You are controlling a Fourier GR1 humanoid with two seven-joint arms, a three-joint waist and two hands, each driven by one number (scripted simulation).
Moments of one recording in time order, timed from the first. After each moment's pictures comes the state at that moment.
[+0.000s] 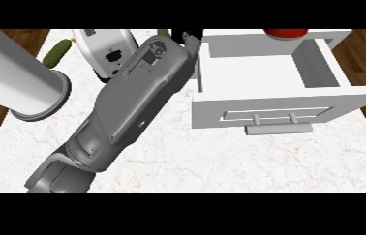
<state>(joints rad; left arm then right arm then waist) -1.27 0.00 -0.25 -0.80 0.49 0.63 0.07 0.40 -0.01 -0.68 -2.28 -0.53 0.47 0.27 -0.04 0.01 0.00</state>
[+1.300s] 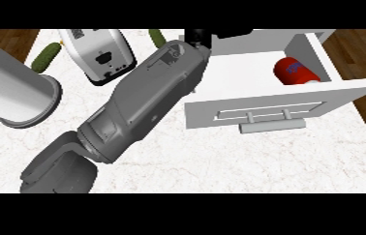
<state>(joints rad) -1.39 0.00 -0.54 -0.49 0.84 0.73 -0.09 0.35 -0.02 -0.66 -2.30 -0.54 0.45 0.32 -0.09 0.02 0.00</state>
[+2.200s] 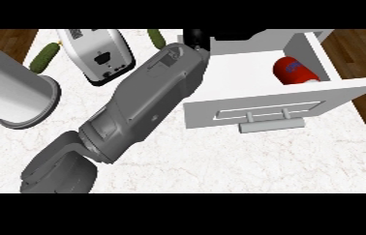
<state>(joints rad) -1.39 0.00 -0.60 -0.46 0.98 0.79 -0.19 0.29 -0.07 -0.68 -2.33 -0.45 0.48 0.26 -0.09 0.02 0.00</state>
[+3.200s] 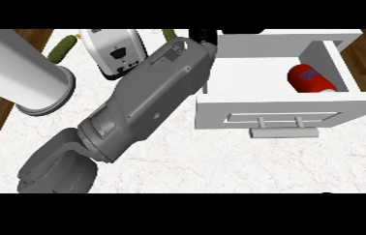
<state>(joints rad) -1.43 0.00 -0.60 -0.49 1.06 0.78 -0.27 0.02 -0.09 -0.31 -2.33 0.35 0.46 0.06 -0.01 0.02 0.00</state>
